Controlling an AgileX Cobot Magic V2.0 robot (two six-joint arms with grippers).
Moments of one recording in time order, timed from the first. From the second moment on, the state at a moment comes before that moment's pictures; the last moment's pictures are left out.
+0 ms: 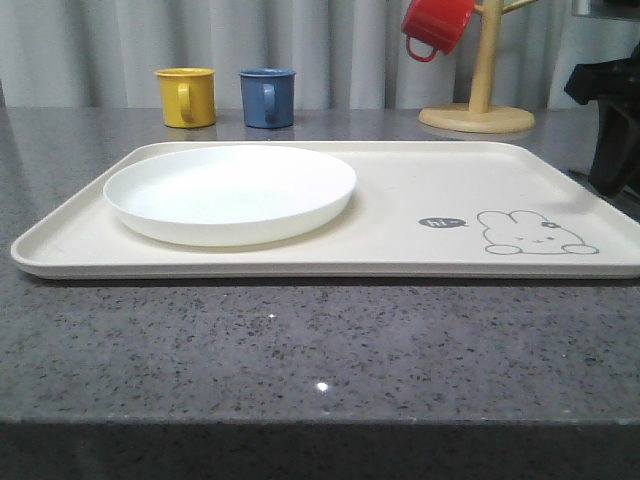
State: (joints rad) left arm -0.31 -0.01 -0.39 0.03 0.58 0.08; right arm 0.02 1.61 -1.19 0.18 0.83 -0.17
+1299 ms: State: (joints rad) left arm -0.31 -0.01 -0.39 0.03 0.58 0.08; right arm 0.14 1.60 -1.40 -0.06 1.10 0.22
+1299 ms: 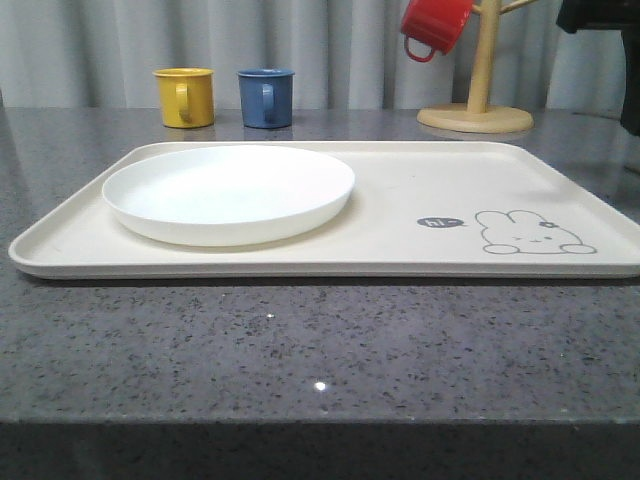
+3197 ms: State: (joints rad) left arm -0.31 -0.01 -0.39 0.03 0.58 0.08; right arm 0.53 1.89 -1.62 -0.06 1.09 0.65
